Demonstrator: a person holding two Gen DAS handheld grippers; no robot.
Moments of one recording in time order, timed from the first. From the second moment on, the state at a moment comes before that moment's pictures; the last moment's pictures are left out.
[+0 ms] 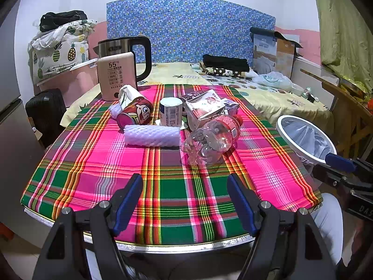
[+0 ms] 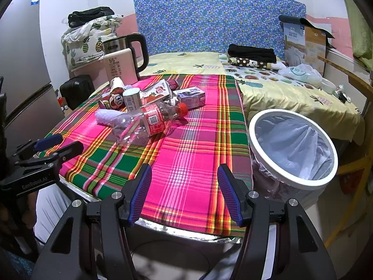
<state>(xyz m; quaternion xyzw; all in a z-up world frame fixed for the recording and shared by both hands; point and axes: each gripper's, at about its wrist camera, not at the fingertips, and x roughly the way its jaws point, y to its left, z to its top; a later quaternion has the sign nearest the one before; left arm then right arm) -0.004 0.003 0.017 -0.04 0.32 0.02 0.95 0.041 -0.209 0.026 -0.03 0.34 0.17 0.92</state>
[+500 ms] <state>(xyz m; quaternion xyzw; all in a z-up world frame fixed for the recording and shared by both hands) -0.005 0.002 0.017 -0.03 0.32 0.02 0.95 0.040 -0.210 0.026 -0.03 0.34 0.17 0.92</state>
